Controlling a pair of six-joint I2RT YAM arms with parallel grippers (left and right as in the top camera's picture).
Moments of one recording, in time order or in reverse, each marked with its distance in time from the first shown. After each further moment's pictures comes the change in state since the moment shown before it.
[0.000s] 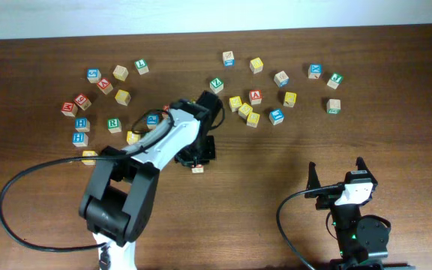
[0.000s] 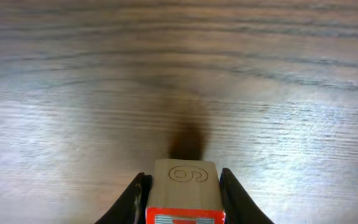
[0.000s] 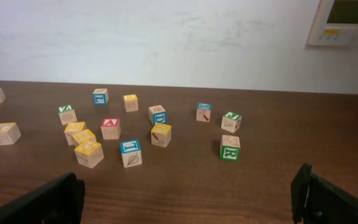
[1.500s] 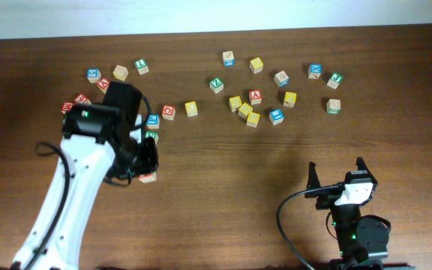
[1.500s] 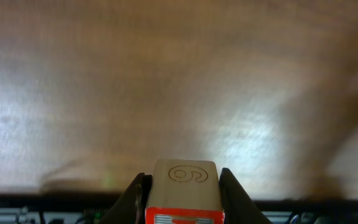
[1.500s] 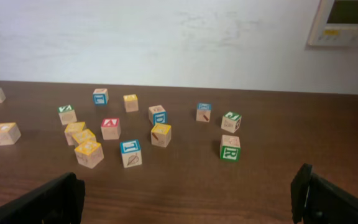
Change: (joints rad) left arm 0.305 -0.539 -0.032 -0.401 0.097 0.175; right arm 0.000 0.000 0.000 0.000 0.000 0.000
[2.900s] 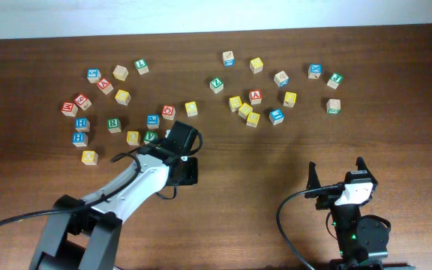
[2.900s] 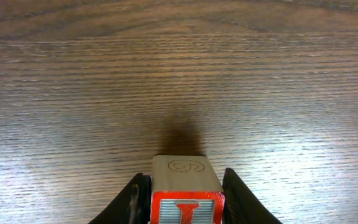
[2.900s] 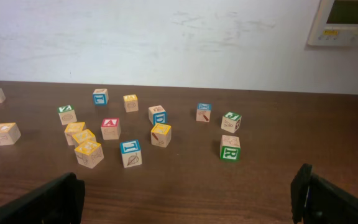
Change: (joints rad) left arm -0.265 0.164 -0.506 0.845 -0.120 -0.054; right arm 0.000 0.000 0.000 0.000 0.000 0.000
